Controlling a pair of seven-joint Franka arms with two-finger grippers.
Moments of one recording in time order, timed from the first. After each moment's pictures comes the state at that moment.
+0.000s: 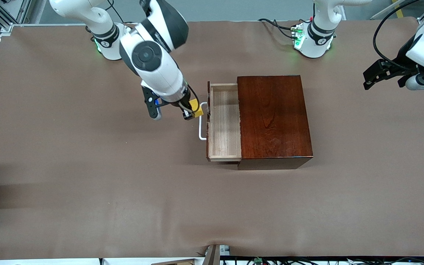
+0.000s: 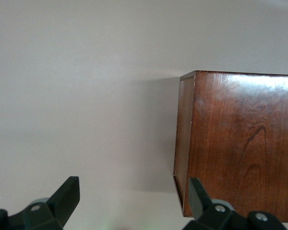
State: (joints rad) left arm -0.08 -0.08 -0.06 -1.60 0.02 1.54 -0.20; right arm 0.69 0.37 -0.02 -1.57 0.21 1.93 1.91
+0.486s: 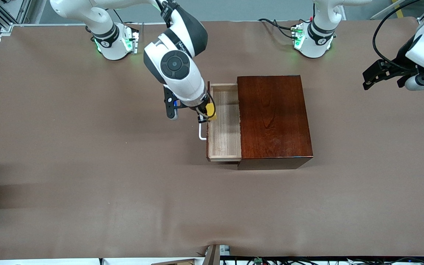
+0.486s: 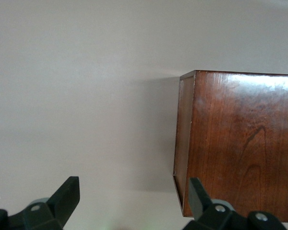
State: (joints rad) left arm -0.08 -0.08 -0.06 -1.60 0.02 1.54 -0.20; right arm 0.75 0.47 -0.02 -1.45 0.21 1.94 2.08
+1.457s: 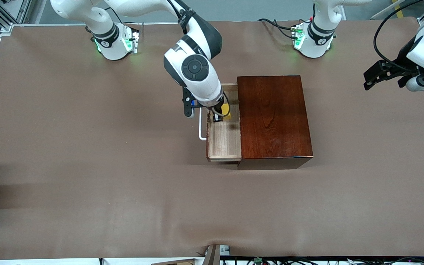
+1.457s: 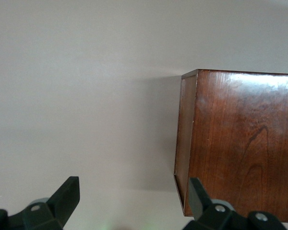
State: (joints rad) left arm -0.07 -0.08 -0.06 -1.60 0.02 1.54 -0.20; right arm 0.82 0.57 -0.03 -1.44 0.25 2.04 2.17
